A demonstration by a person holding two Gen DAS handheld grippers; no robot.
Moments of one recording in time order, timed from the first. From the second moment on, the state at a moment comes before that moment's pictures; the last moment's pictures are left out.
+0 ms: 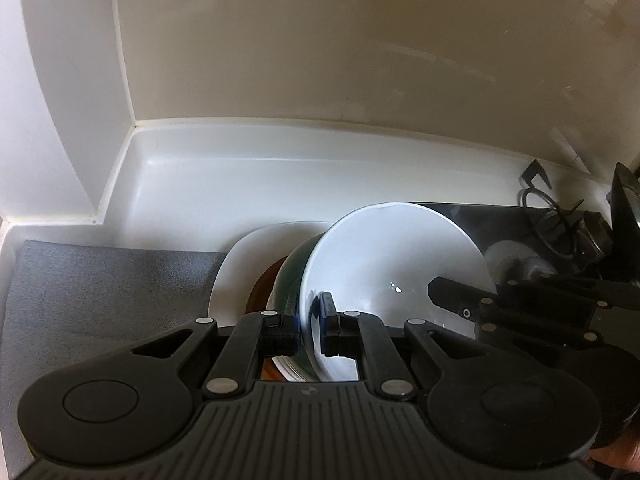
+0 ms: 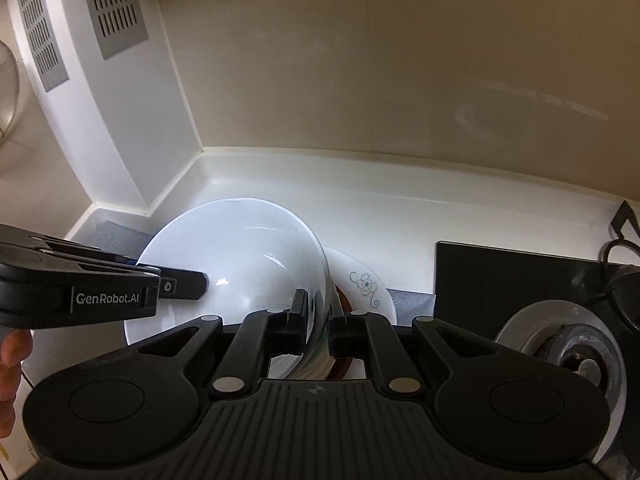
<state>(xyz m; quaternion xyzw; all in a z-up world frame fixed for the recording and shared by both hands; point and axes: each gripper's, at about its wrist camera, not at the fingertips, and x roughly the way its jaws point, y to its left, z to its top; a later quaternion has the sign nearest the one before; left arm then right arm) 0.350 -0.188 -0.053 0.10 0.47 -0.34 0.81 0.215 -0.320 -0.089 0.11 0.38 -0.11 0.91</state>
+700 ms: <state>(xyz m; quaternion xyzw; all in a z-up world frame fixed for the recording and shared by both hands) 0.355 -0.189 -0.073 0.10 0.45 -0.34 0.82 0.222 -0.315 -0.110 0.06 0.37 -0.11 0.92</state>
